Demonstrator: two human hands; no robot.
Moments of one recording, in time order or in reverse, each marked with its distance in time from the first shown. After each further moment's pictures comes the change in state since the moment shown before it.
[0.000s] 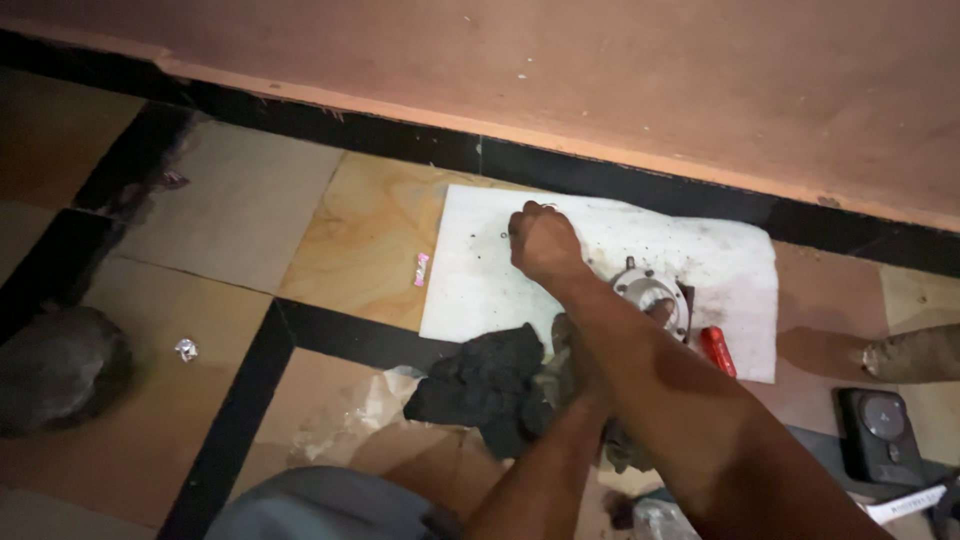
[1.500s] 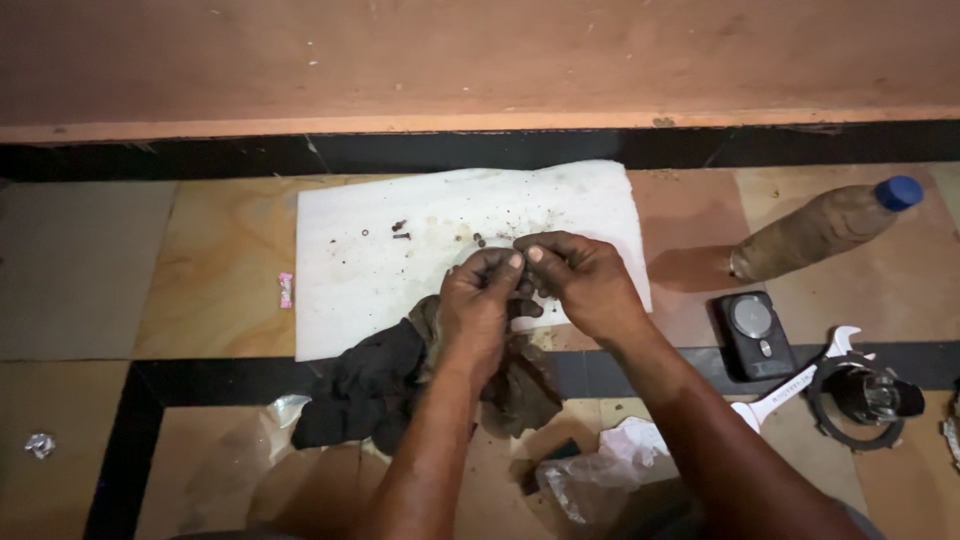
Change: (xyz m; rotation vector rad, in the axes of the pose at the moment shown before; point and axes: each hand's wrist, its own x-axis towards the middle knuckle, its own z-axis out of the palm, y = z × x) left_hand -0.003 0.042 -0.026 -0.755 -0.375 -0.073; right_hand -0.195 0.086 -0.128 1.193 0.202 0.508
